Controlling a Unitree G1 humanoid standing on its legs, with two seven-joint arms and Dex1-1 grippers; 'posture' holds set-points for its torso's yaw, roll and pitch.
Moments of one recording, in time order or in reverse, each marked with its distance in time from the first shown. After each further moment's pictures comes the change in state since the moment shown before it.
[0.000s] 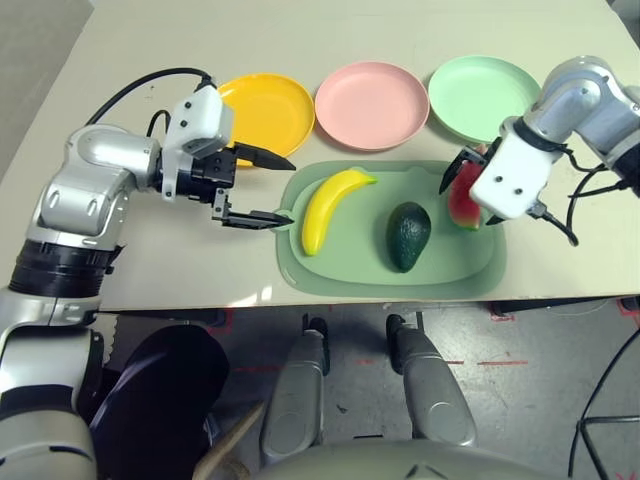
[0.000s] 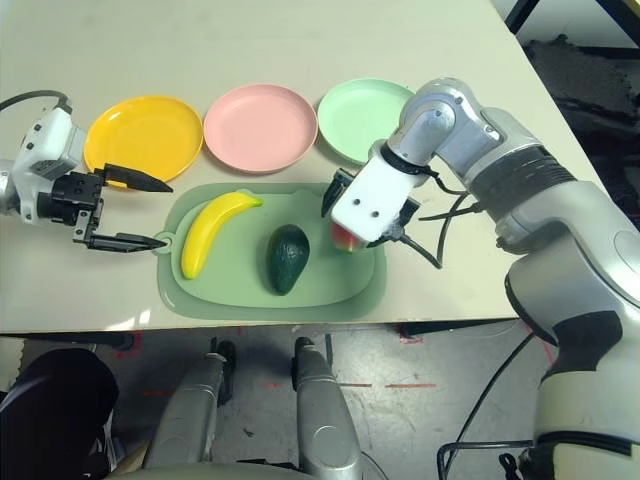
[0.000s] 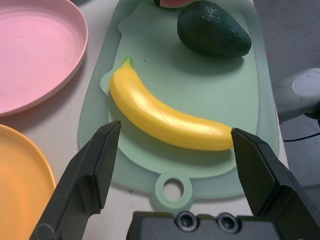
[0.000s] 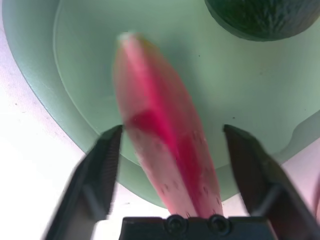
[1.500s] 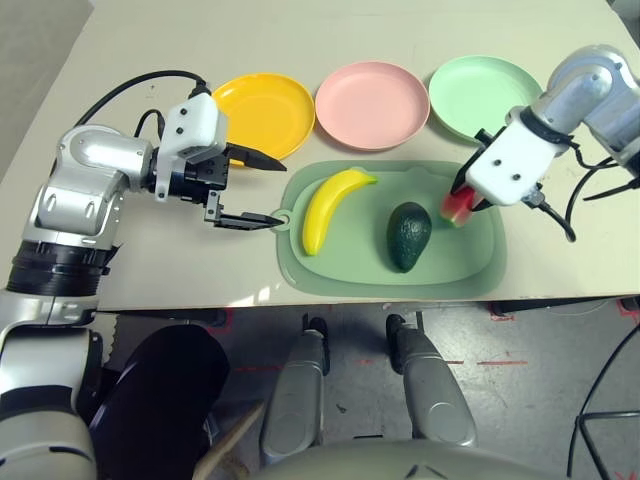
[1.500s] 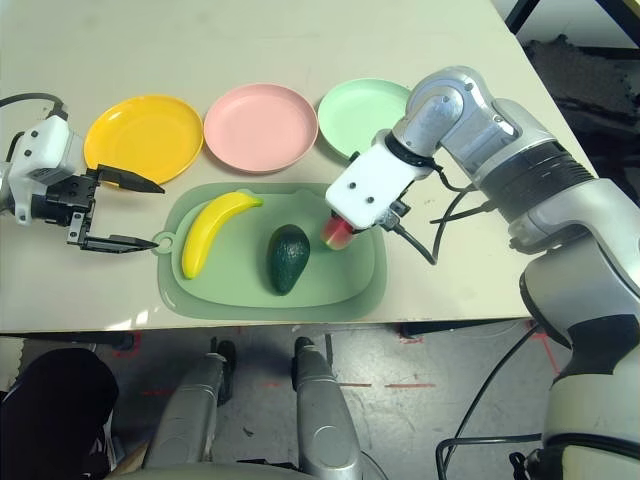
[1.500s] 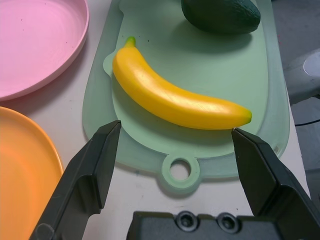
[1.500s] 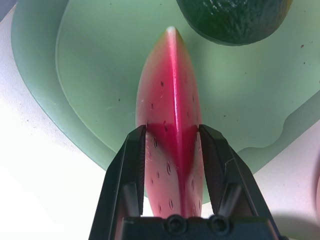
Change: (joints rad) left arm 0.003 0.000 0.004 0.054 0.067 -0.081 -0.024; right arm -0.015 -0.064 0.031 -0.127 0.075 0.168 0.000
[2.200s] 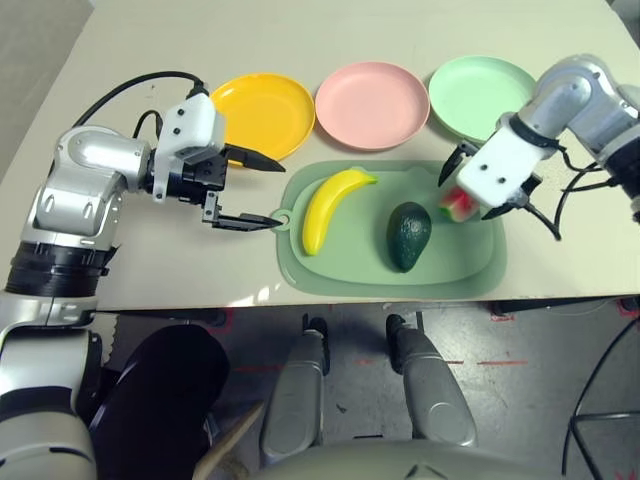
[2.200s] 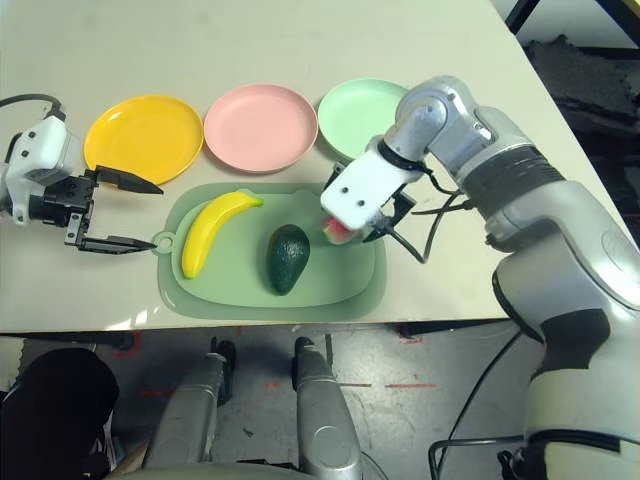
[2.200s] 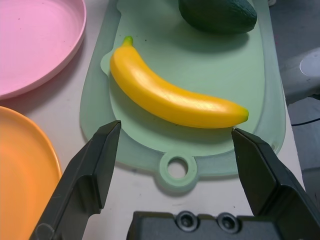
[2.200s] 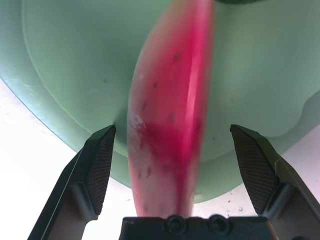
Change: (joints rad) left arm 0.006 0.000 0.010 0.000 -0.001 0.000 -0.015; right arm 0.021 0.123 -0.105 0.207 -0.174 -0.095 0.000
